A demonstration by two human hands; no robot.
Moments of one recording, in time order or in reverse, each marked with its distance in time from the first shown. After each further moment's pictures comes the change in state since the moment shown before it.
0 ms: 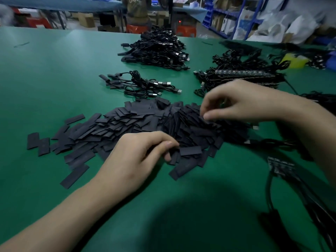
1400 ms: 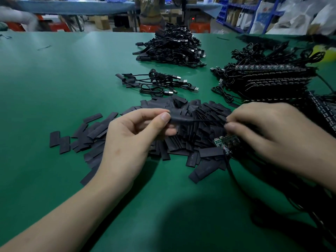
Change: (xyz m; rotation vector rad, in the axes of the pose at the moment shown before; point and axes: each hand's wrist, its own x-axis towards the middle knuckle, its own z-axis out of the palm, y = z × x) left_hand 0.005 -0.004 -0.008 -0.812 0.360 -0.297; right_hand -0.047 -0.043 0.051 -0.118 0.376 0.059
